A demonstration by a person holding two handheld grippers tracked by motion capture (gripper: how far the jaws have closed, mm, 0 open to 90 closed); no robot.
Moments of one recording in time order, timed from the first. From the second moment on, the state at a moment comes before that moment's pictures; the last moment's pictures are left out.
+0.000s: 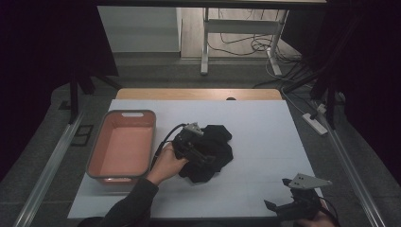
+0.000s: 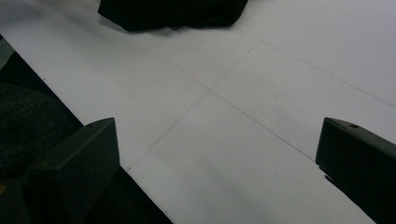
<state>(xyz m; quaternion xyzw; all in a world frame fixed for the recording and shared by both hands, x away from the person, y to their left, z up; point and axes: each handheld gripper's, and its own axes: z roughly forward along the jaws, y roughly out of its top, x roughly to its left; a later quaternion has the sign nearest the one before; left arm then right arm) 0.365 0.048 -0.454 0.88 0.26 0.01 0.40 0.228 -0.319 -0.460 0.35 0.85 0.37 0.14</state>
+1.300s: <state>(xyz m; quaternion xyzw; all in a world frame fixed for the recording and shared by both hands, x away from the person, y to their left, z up) 0.352 0.065 -0.435 0.86 0.26 0.02 0.44 0.228 -0.320 -0.460 0.35 0.84 0.38 0.14</state>
